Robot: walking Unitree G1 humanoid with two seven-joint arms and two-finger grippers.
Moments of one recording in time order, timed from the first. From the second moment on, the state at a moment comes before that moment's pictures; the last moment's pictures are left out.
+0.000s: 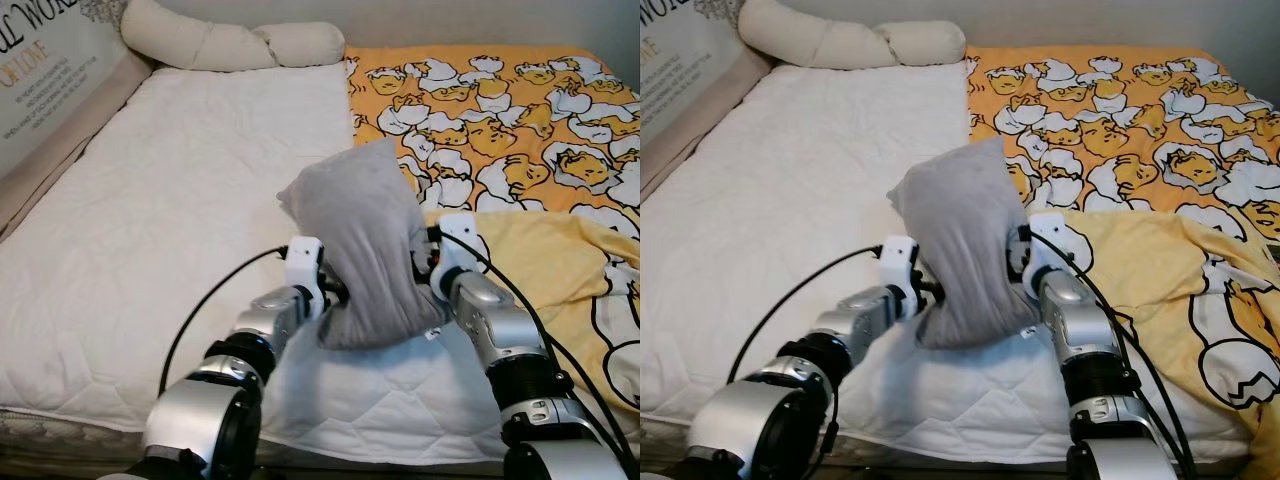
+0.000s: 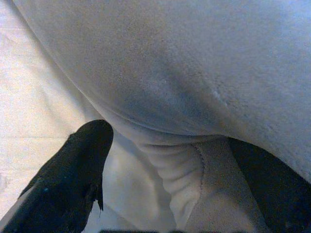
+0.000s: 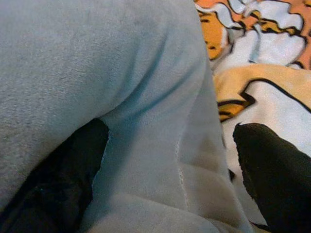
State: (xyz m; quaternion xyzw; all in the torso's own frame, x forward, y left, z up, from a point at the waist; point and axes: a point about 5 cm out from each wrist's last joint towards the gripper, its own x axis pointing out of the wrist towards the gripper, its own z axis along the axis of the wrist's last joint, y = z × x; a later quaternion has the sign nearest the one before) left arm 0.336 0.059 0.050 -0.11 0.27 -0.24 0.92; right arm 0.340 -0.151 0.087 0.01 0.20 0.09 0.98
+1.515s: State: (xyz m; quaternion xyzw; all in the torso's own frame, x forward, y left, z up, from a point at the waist) left arm 0.294 0.191 0.088 0.00 0.17 -0.29 0.94; right arm 0.252 -0.224 0.079 0.11 0.26 0.04 0.96
